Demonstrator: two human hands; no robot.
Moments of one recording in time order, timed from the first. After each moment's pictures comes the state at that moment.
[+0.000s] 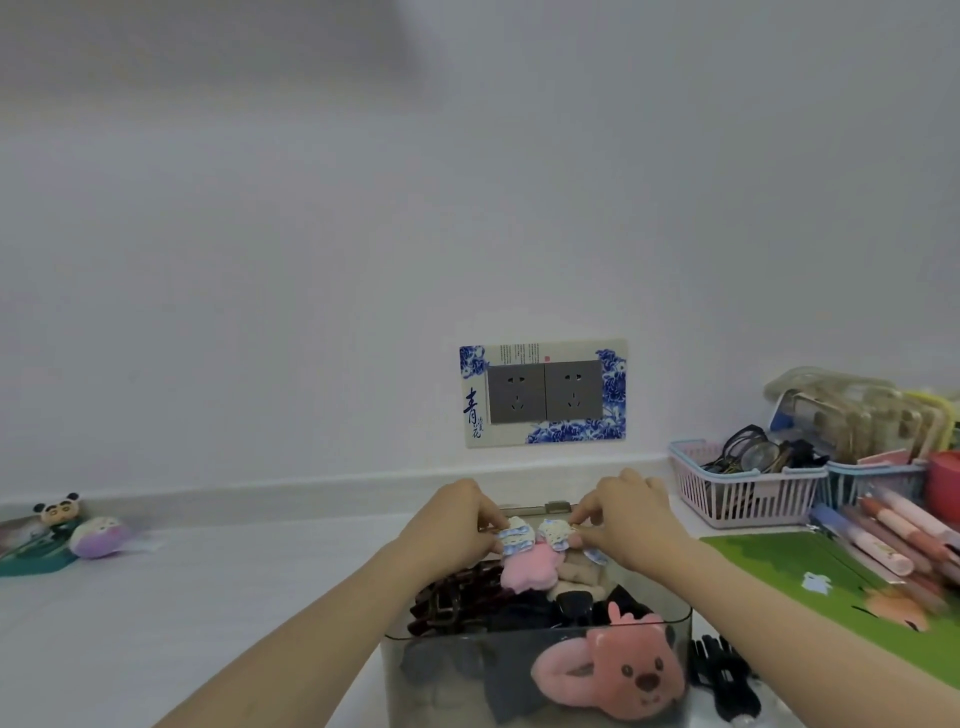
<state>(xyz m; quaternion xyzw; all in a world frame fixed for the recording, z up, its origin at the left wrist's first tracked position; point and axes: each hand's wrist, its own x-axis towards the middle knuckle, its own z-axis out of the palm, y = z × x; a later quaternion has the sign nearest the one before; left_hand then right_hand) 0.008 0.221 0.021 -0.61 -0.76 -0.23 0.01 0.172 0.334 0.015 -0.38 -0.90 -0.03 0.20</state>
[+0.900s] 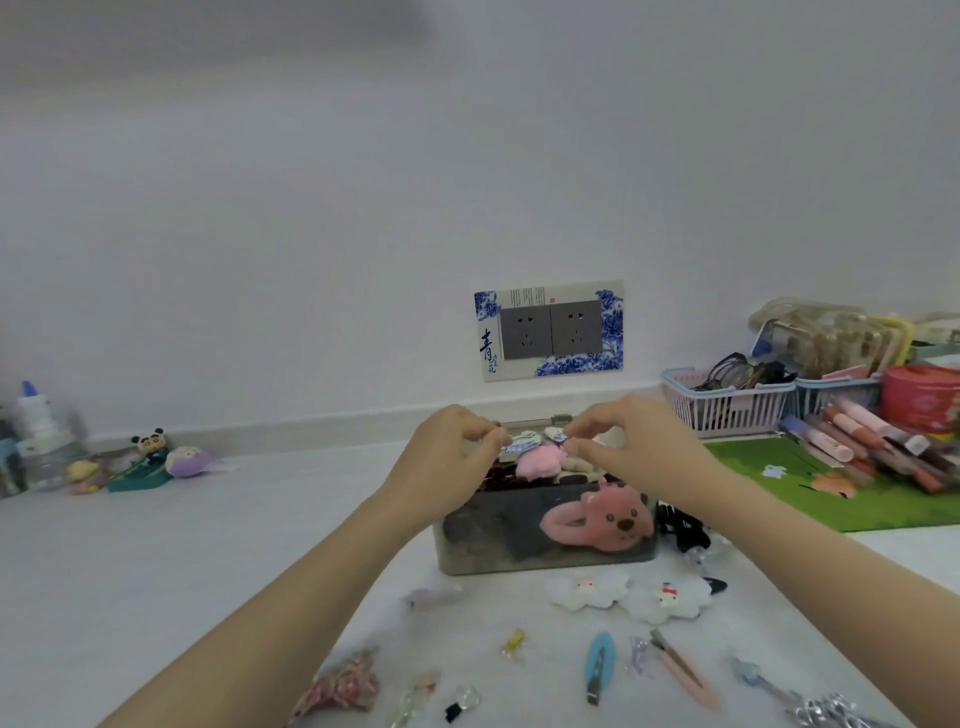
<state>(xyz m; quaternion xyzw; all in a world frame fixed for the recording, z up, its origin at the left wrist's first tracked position) 0.076 0.098 0.045 -0.58 -0.73 -0.36 0.07 0.239 0.227 0.039 -0.24 -0.90 0.14 0.34</state>
